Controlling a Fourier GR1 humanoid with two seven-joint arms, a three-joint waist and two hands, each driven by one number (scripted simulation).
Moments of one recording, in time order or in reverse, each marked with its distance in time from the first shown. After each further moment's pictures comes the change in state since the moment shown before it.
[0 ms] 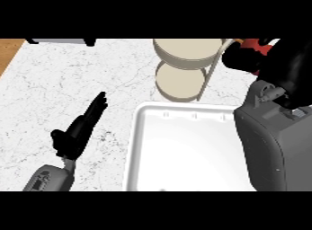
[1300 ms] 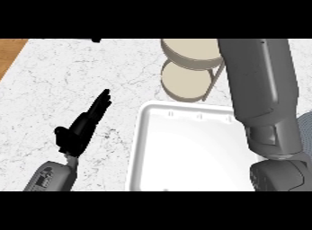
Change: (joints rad) left arm -0.027 -0.015 0.003 0.004 -0.015 -0.024 0.009; right arm -0.476 -0.002 -0.502 0.830 -0.201 -0.360 -0.114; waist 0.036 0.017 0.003
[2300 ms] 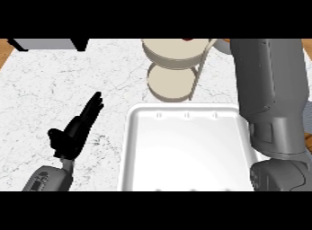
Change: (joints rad) left arm 0.038 -0.003 0.041 0.007 0.002 0.030 -0.003; right arm 0.009 0.000 -0.116 -0.017 0.349 -0.424 0.020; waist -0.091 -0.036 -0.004
